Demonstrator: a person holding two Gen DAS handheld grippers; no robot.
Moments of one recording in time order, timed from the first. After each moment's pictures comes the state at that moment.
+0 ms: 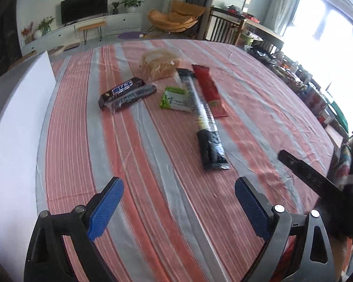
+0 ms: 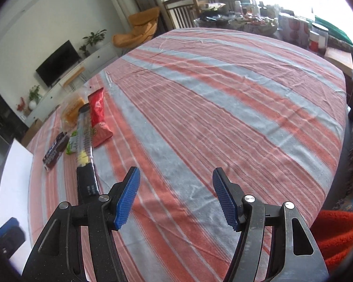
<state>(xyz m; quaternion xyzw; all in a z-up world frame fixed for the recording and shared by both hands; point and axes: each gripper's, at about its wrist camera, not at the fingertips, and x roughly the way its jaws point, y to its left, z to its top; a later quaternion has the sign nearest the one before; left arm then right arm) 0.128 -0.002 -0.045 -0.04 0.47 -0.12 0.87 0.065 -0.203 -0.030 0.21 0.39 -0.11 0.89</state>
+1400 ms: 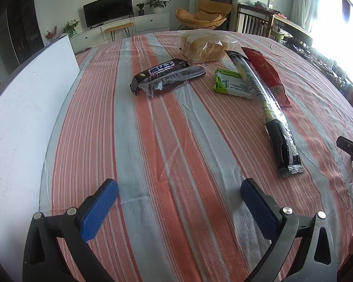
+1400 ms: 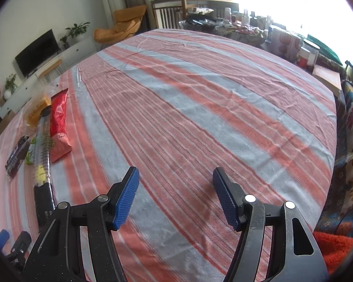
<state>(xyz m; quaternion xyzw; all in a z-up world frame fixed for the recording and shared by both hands) 0.144 0.016 -0.102 0.01 0.46 -0.03 0.89 0.100 -0.220 -0.045 0.14 0.41 -0.19 0.88</state>
